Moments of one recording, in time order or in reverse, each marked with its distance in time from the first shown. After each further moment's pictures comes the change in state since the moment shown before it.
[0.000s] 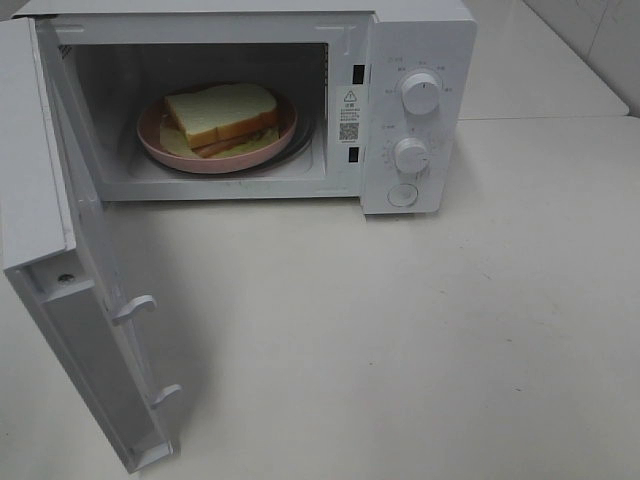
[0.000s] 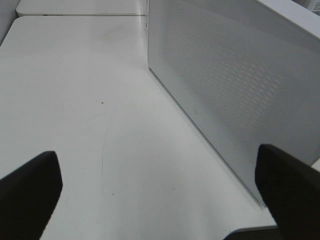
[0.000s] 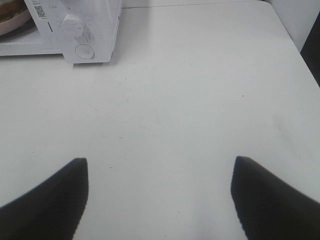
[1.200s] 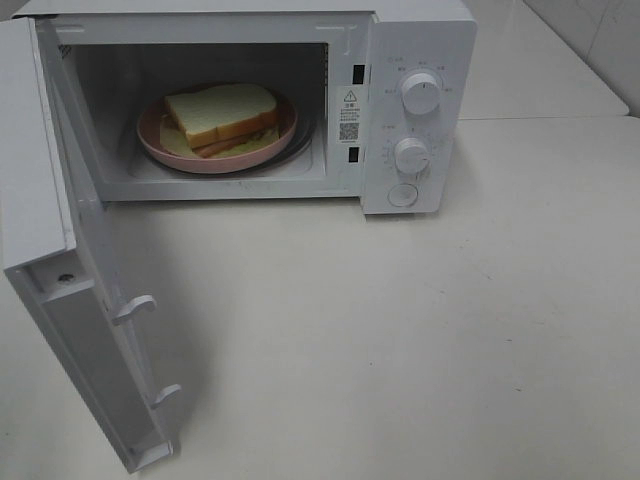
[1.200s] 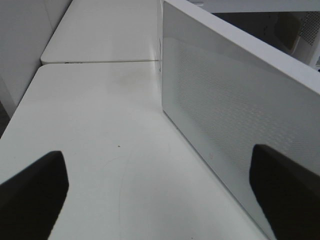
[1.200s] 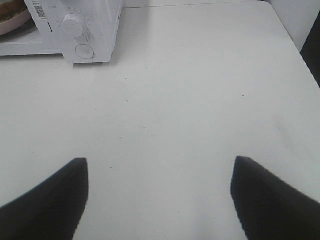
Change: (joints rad) left arm 0.000 0.066 -0.009 0.059 -0.178 0.000; right arm 0.000 0.000 0.000 0.000 0.000 0.000
